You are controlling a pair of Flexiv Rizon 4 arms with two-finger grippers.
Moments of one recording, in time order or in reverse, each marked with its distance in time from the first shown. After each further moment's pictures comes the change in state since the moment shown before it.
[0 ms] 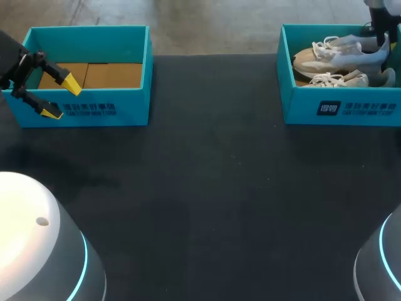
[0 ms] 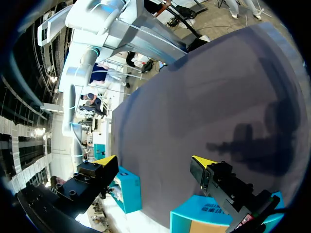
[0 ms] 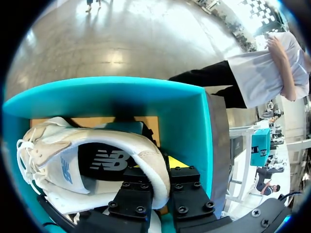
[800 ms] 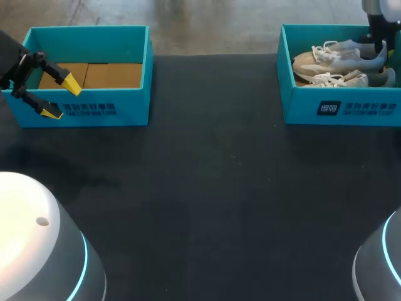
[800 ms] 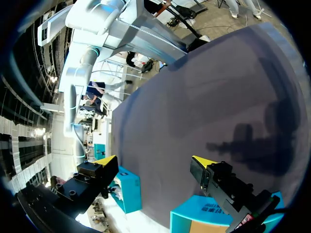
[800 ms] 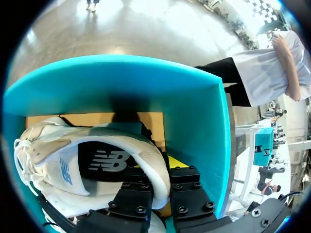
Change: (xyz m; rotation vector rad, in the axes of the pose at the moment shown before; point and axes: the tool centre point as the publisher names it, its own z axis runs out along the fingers) left arm 0.000 0.000 0.000 0.000 0.000 0.000; right arm 0.008 -0.005 0.023 0.026 0.015 -0.005
